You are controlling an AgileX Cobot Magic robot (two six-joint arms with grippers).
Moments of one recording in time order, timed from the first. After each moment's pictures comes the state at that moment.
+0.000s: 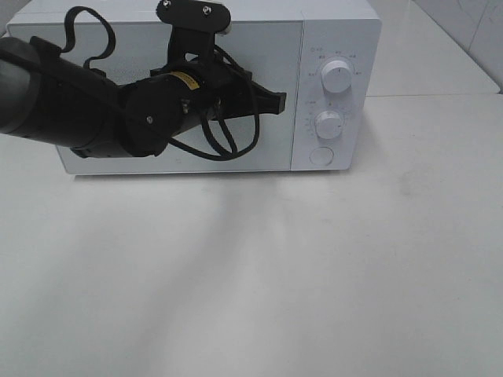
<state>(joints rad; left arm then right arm) -0.71 2.00 -1.15 -0.44 -0.51 0.27 0.12 0.00 -0.50 -0.06 1.01 0.10</state>
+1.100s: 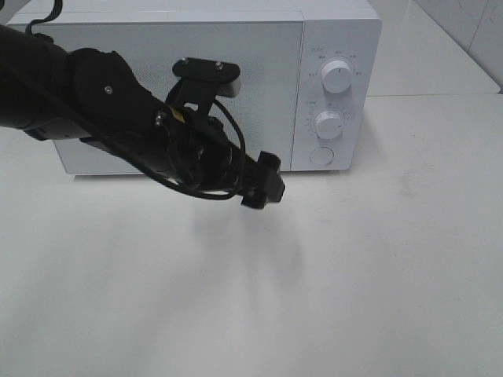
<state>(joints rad) -0.74 1.83 -1.07 -0.46 0.26 0.27 0.12 0.00 -0.50 -0.06 1.01 0.10</state>
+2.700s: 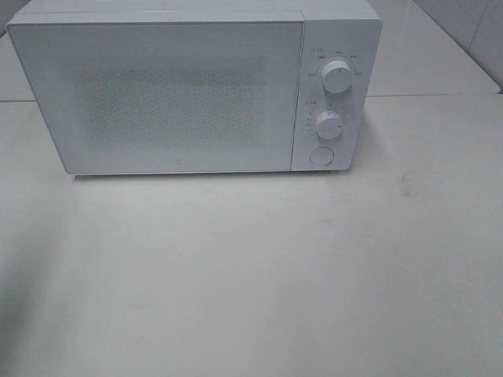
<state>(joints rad) 0.07 0.92 -0.79 -0.20 1.05 0.15 0.12 0.00 -0.50 -0.06 1.01 0.10</state>
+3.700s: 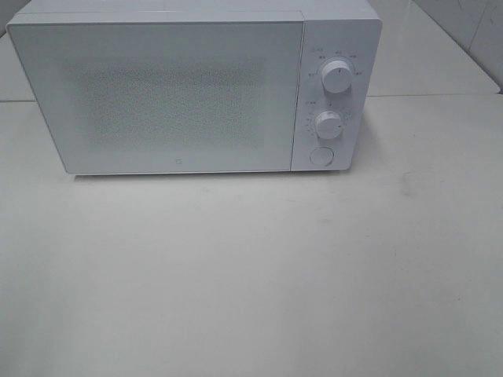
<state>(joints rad) 0.07 0.17 -0.52 -0.15 1.07 0.09 0.12 0.00 -0.50 -0.06 1.01 0.10</state>
